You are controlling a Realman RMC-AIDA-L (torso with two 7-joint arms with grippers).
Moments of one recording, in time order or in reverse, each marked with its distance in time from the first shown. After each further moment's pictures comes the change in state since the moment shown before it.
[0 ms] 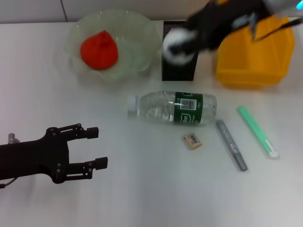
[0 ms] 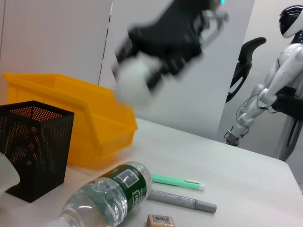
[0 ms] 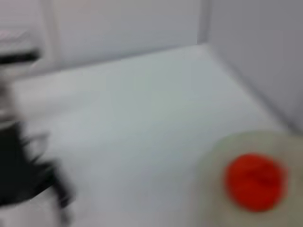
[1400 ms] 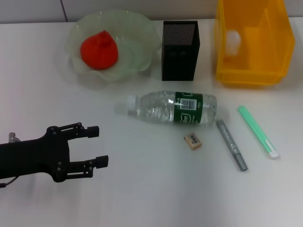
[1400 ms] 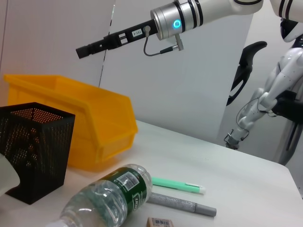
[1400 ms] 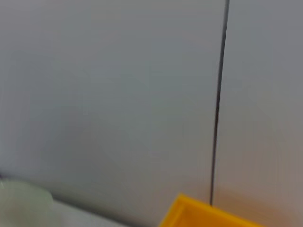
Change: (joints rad) left arm -0.003 -0.002 -0.004 0.000 -0.001 0.002 -0.014; right arm -0.142 -0.001 0.196 0.067 -0.144 0.619 0.207
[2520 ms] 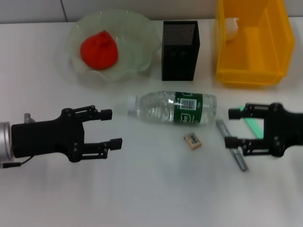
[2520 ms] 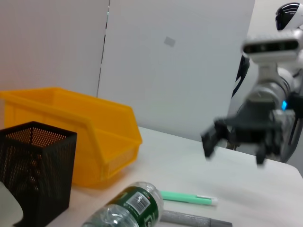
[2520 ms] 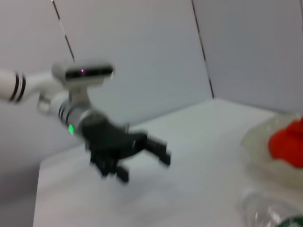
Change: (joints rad) left arm -0.076 -0.018 0.000 0.000 0.001 -0.050 0.001; right arm -0.353 -0.006 -0.012 0.296 0.440 -0.740 -0.840
